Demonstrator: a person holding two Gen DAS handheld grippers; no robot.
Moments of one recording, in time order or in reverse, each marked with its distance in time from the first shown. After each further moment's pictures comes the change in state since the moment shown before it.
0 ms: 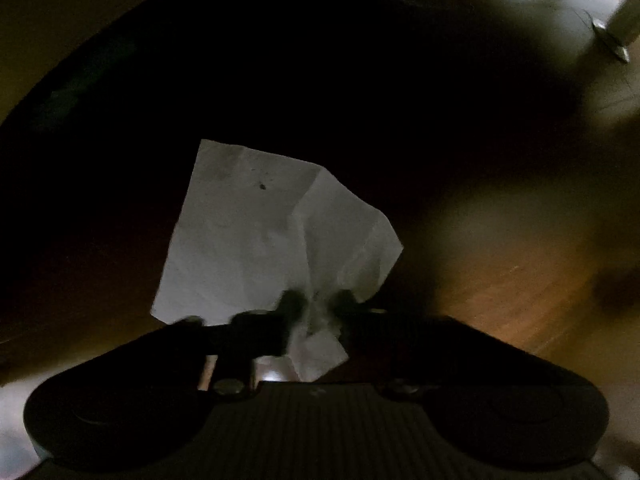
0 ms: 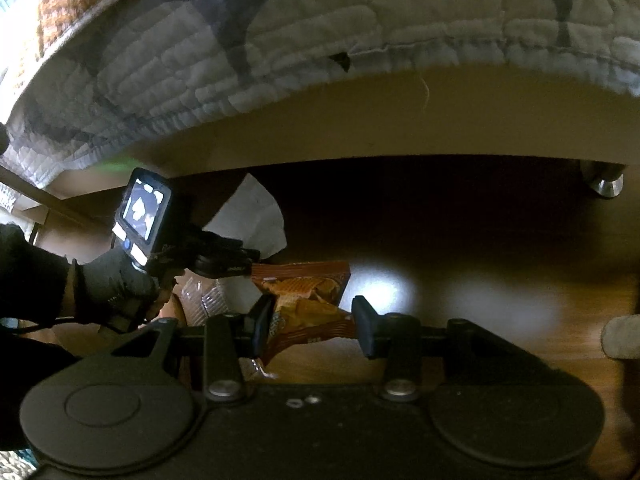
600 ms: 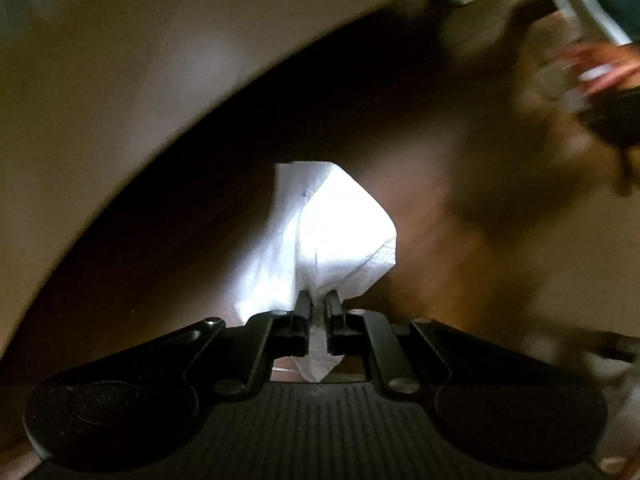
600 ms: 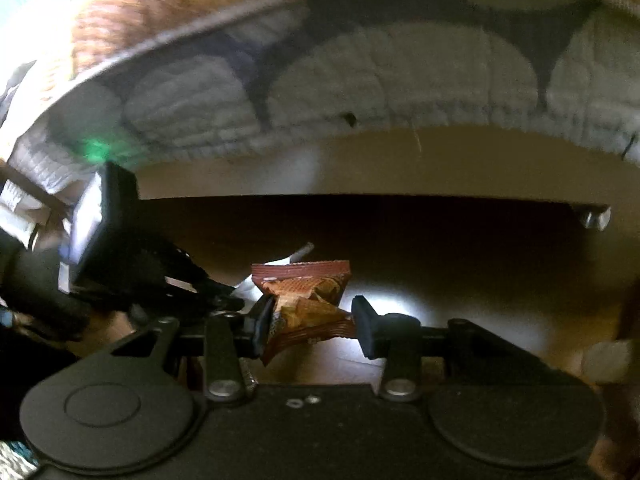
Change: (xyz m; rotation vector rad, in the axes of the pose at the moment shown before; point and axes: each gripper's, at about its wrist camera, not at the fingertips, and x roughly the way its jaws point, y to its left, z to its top) left arm -0.110 -0.048 0.006 0.315 0.046 -0.181; right arm -0.031 0.014 -0.005 -0.086 -0.073 -0.023
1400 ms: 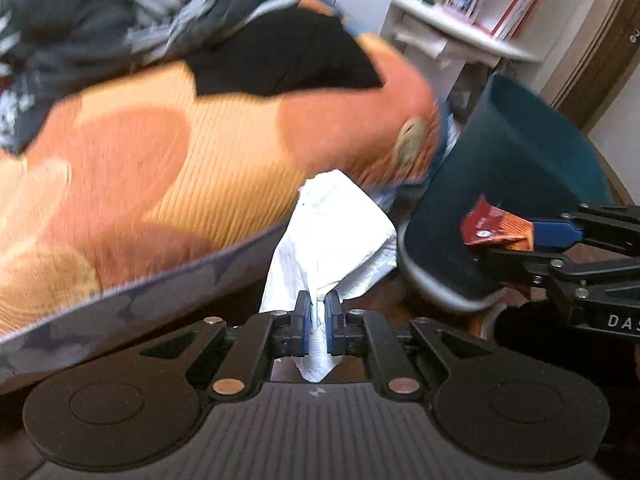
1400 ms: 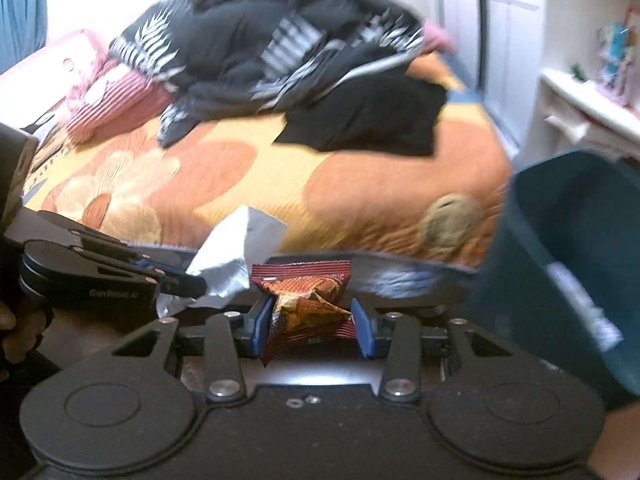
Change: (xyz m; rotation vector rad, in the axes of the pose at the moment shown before) left arm -0.285 -0.122 0.011 -0.169 -0.472 -0.043; right arm -0.295 0.020 -0.015 0.026 -0.348 -0.265
